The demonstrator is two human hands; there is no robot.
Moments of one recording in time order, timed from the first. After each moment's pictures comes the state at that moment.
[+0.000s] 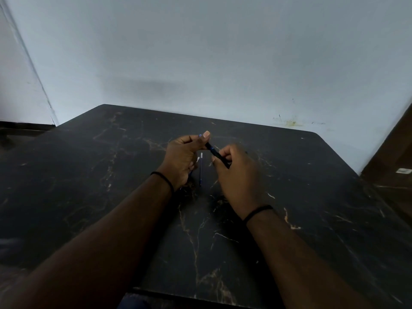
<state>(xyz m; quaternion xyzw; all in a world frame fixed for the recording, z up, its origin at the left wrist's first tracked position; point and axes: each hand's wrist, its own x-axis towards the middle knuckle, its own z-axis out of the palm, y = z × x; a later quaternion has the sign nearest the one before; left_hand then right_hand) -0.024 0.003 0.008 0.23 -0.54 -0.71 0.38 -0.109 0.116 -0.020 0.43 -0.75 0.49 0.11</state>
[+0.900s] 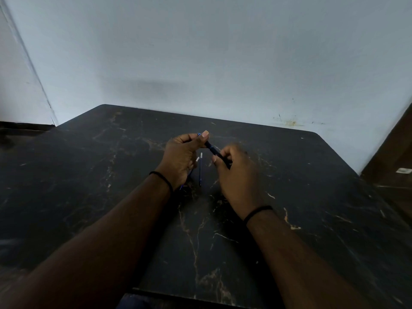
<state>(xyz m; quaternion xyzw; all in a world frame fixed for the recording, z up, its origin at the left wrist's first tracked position) -0.022 0.000 0.008 0.22 -0.55 -0.71 0.38 -0.109 0.115 -0.022 0.43 -0.75 0.49 0.10</state>
